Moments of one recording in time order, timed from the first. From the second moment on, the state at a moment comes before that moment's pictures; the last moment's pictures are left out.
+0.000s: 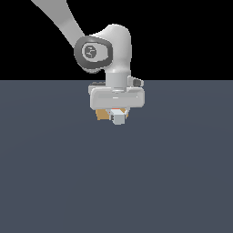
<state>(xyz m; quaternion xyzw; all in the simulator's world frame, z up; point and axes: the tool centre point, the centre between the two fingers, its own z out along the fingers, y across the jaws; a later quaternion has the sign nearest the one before) 0.005 0.126 0.056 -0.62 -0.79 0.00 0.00</state>
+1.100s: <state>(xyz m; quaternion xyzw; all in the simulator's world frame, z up) 0.003 0.155 0.057 -0.62 -0.79 0.00 0.00</state>
